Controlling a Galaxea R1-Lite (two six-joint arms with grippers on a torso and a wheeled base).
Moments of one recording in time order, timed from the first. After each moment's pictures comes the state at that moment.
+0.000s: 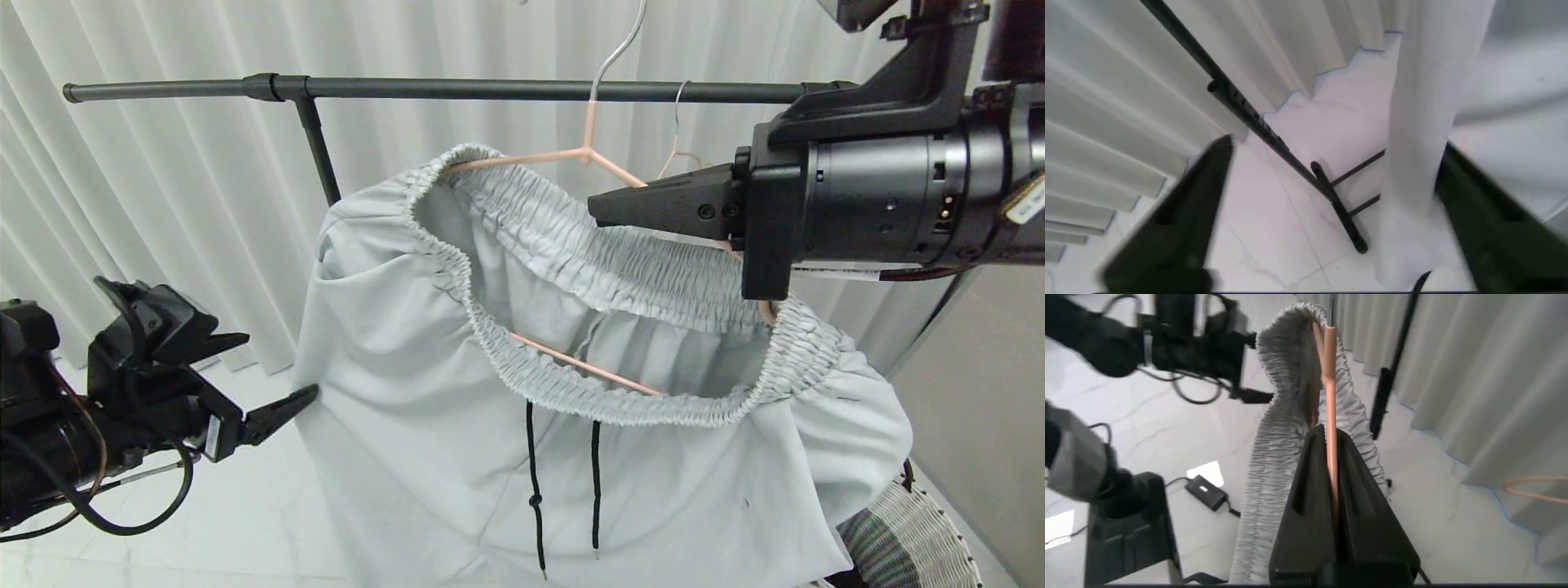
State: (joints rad) left arm 0.15 1.43 -0.47 -0.63 -0.50 0.58; right arm 0.90 1.55 -1.47 0.06 0.32 -0.04
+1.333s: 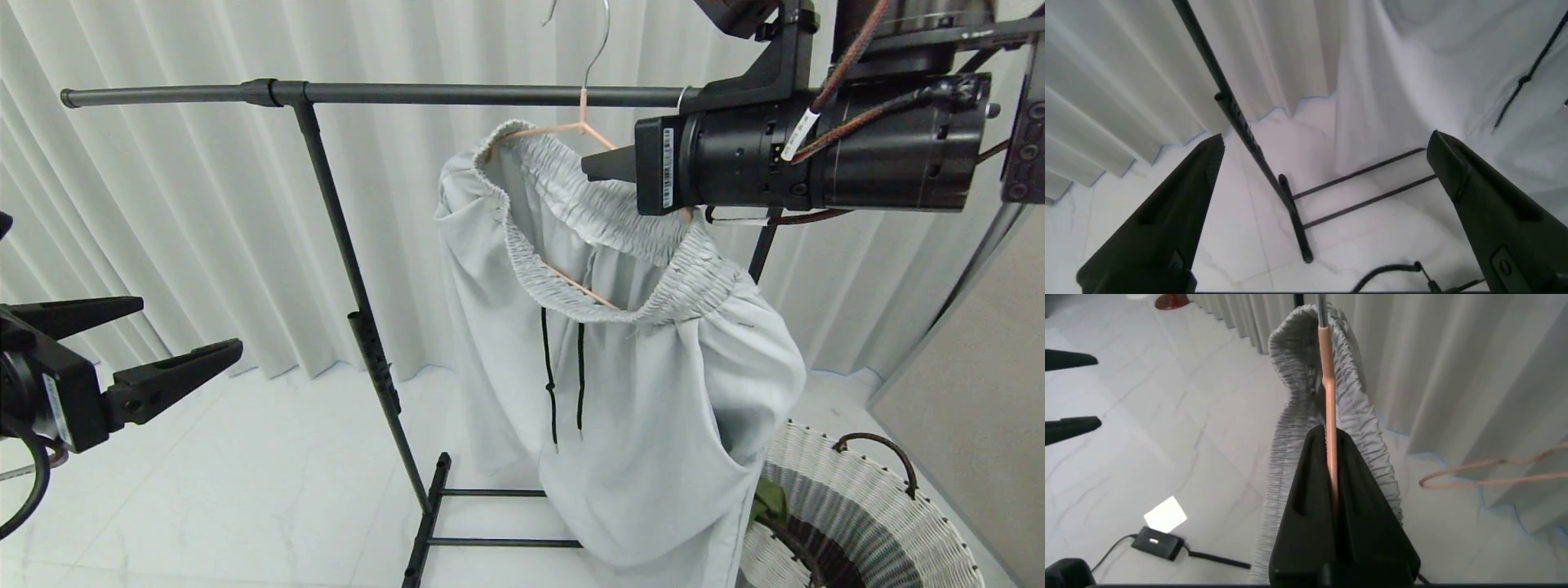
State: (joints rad) left arm 0.12 1.06 -0.73 -0.07 -0.44 0.31; right arm 0.83 1.75 -1.72 0.11 0.10 0.07
